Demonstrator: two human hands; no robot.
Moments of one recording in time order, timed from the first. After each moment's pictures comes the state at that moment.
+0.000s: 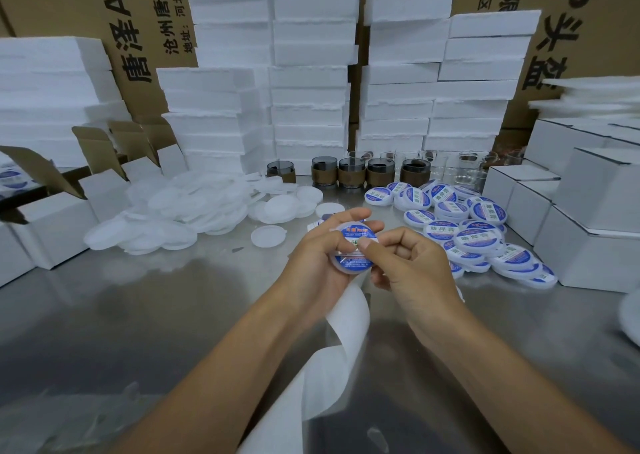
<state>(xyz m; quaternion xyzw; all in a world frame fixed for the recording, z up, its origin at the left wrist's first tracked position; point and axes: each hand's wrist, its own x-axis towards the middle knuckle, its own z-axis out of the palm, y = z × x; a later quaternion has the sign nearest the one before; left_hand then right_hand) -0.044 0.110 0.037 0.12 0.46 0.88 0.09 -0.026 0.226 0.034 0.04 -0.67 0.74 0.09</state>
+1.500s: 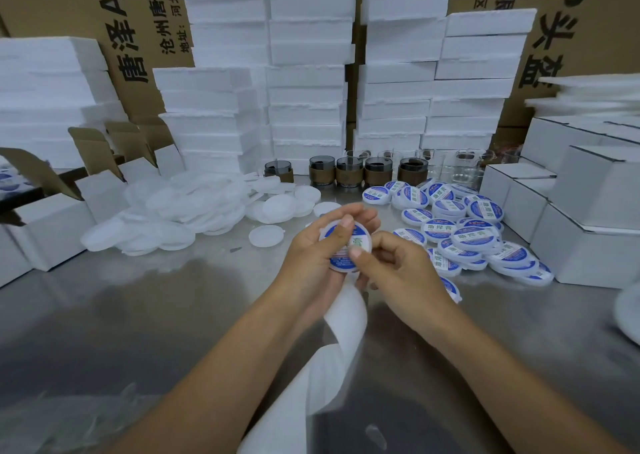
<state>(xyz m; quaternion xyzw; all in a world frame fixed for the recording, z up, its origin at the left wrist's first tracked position) -0.047 0.108 0.028 0.16 0.45 0.88 0.03 -0.029 0.231 0.026 0.15 -0.75 0.63 0.08</state>
